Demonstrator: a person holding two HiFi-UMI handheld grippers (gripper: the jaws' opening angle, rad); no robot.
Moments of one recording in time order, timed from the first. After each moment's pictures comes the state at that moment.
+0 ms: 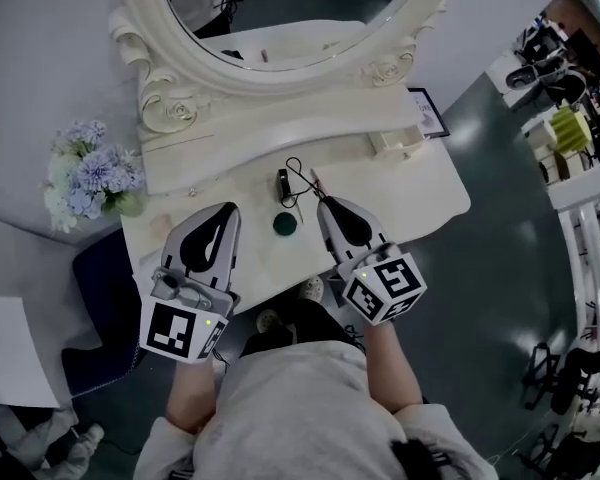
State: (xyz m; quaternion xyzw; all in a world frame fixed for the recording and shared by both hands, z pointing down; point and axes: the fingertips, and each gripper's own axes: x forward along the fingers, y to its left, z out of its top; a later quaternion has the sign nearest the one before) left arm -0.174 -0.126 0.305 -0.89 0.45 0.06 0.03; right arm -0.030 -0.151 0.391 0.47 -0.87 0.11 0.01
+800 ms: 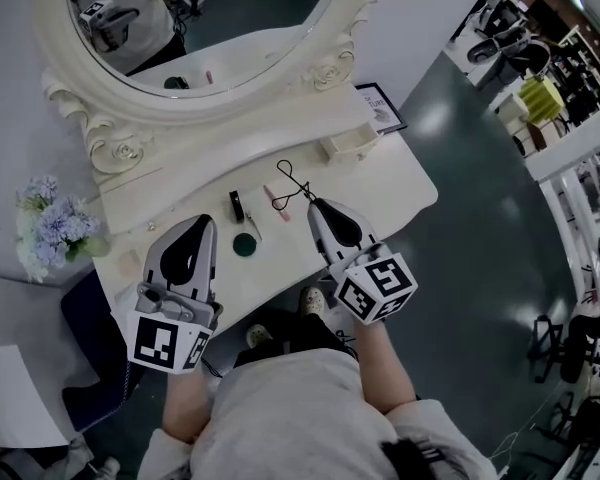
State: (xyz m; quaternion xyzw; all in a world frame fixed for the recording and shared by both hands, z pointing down) left arm -0.114 -0.145 0.297 -0.90 0.42 0.07 0.04; right arm 0.055 -0.161 0.380 0.53 -0.84 0.11 -0.02
